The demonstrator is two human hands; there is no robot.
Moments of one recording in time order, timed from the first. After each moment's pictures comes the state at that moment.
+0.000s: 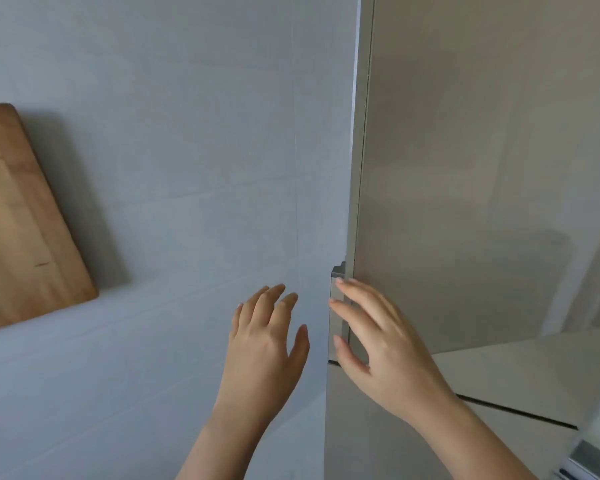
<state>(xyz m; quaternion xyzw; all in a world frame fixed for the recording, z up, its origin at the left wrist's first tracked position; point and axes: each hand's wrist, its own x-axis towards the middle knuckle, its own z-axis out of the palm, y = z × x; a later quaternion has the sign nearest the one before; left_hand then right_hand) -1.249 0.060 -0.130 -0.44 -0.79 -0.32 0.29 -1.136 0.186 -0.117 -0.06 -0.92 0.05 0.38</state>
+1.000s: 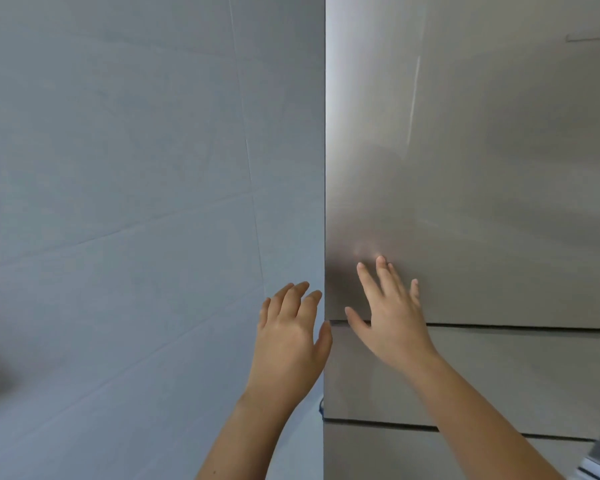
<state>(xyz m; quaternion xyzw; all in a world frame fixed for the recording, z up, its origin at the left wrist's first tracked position) -1.391 0.203 -0.128 -0.56 -0.73 -0.31 0.24 -1.286 0.328 -0.131 -0.37 -0.89 -0.03 0.27</state>
